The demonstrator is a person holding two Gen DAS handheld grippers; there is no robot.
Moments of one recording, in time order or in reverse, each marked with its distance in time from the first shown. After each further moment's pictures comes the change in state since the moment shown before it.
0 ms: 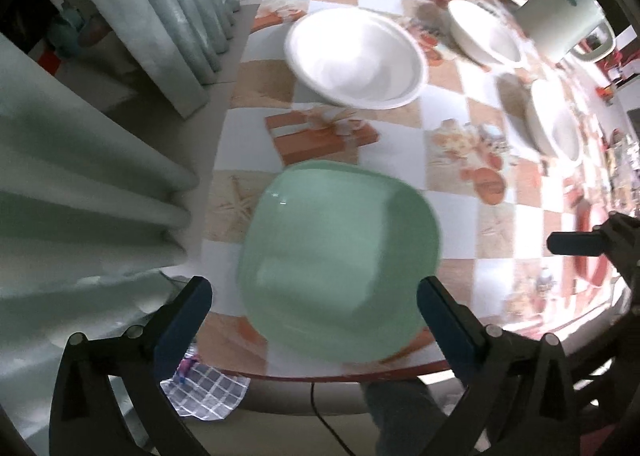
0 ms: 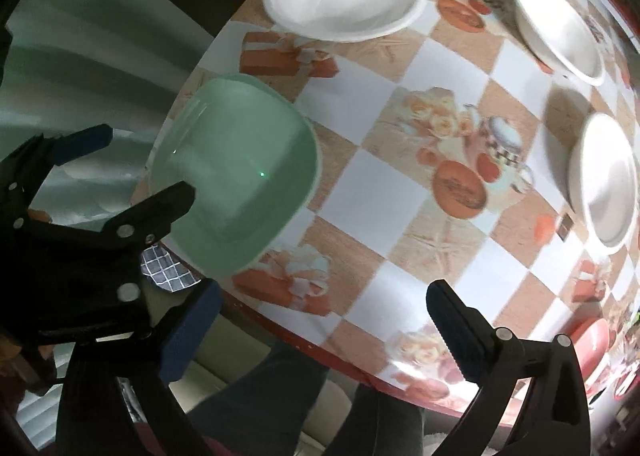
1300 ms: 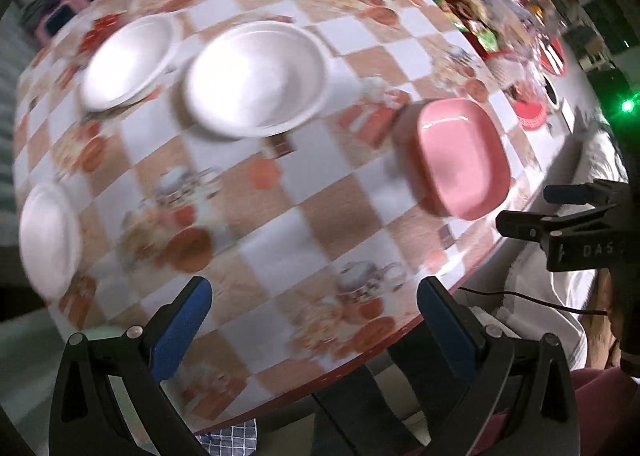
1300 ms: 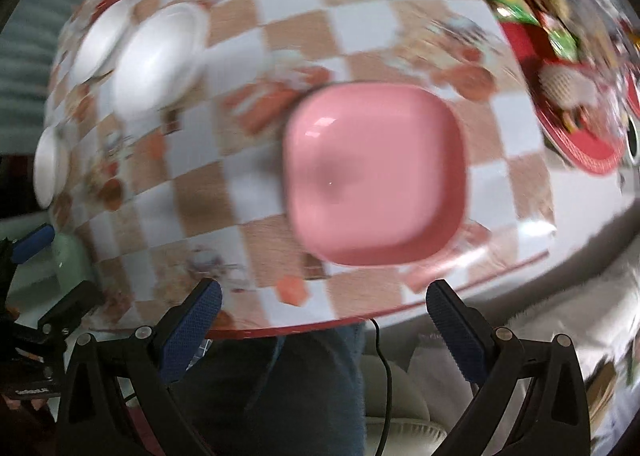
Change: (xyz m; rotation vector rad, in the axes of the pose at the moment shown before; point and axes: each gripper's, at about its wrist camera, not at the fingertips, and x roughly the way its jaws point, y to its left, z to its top) left arm 0.004 -0.295 0.034 0.625 0.139 -0.161; right arm -0.061 -0.283 -0.203 0.831 -0.040 -0.014
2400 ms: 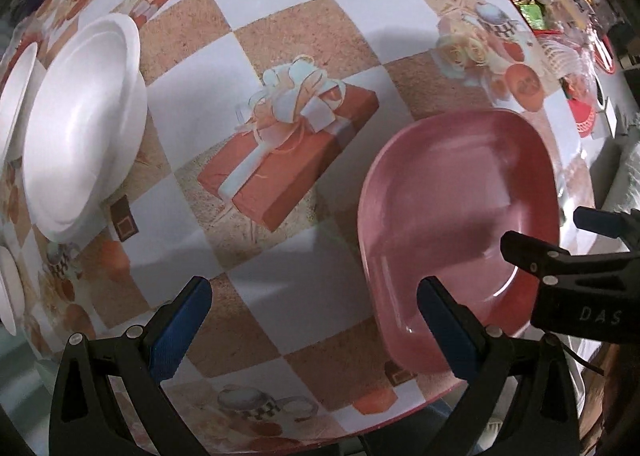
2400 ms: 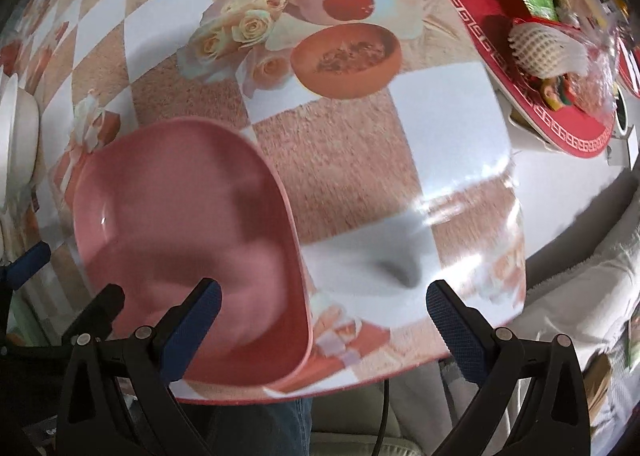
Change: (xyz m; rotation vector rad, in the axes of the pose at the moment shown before) left arm 0.126 -0.089 0.081 -0.074 0.122 0.126; right arm 0.072 -0.091 0.060 0.044 0.069 -0.073
